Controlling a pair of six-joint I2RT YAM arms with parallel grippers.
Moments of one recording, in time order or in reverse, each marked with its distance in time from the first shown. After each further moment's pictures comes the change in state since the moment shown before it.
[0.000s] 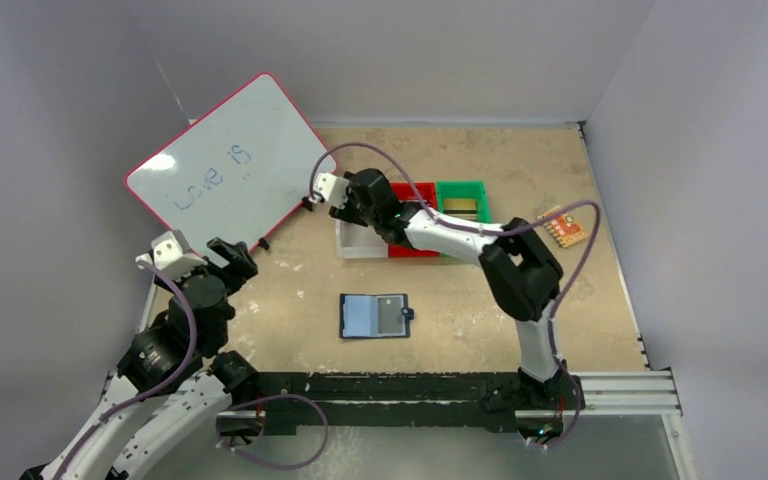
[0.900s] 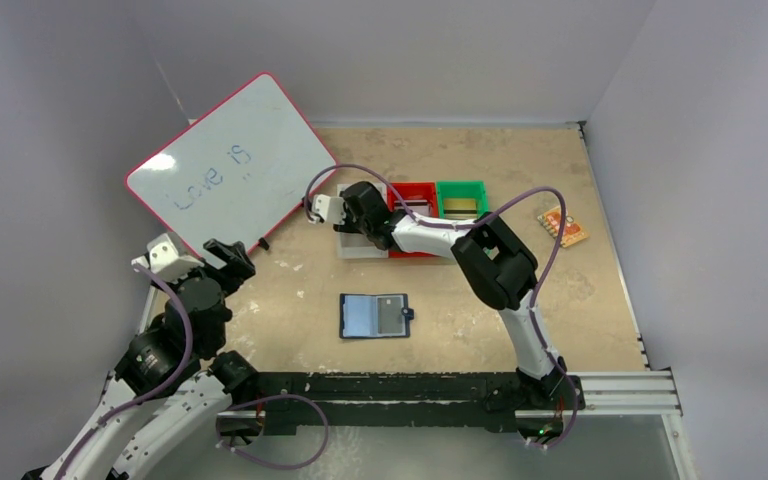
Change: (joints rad) left arm 0.000 -0.018 0.000 0.000 -0.008 0.000; right arm 0.001 0.109 0.012 0.006 0.040 -0.116
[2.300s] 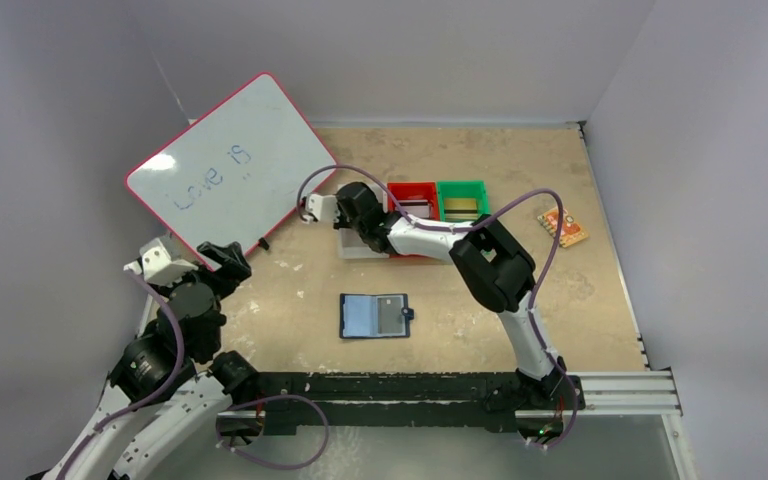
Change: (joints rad) left arm 0.000 -0.027 0.000 0.003 0.010 0.001; right arm 0.027 0.001 0.027 0.048 0.102 -0.073
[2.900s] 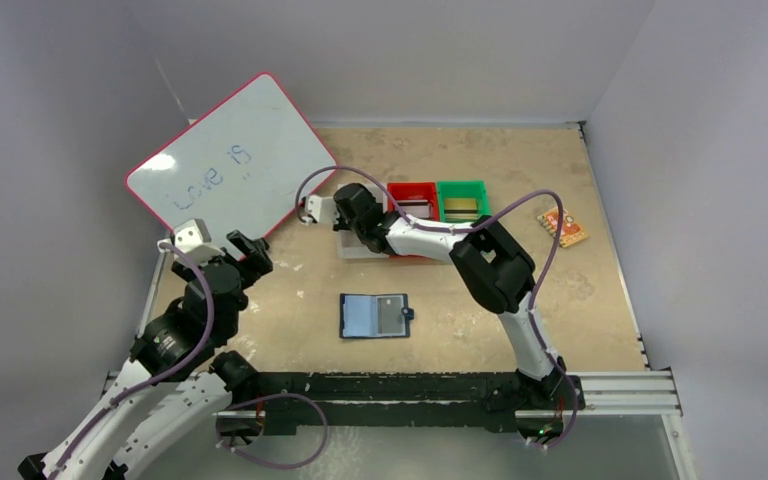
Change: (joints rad) left arm 0.000 0.144 0.000 0.043 0.084 0.010; right arm 0.006 -0.005 0.008 -0.063 0.012 0.028
